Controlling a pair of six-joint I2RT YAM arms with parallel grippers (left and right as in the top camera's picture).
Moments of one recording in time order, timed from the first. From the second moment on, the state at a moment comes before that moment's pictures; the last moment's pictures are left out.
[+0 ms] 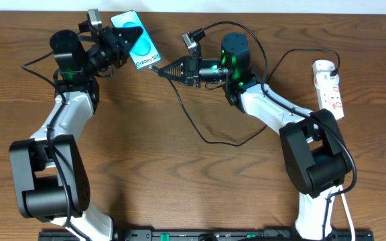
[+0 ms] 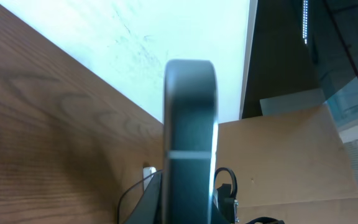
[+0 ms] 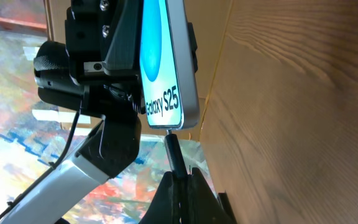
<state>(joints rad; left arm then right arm) 0.11 1.81 1.13 0.59 0.93 -1.25 0.46 2.07 1.38 0.60 -1.12 1.27</state>
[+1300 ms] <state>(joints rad) 0.11 1.81 1.13 0.59 0.80 -1.27 0.47 2.07 1.38 0.61 -0.93 1.36</state>
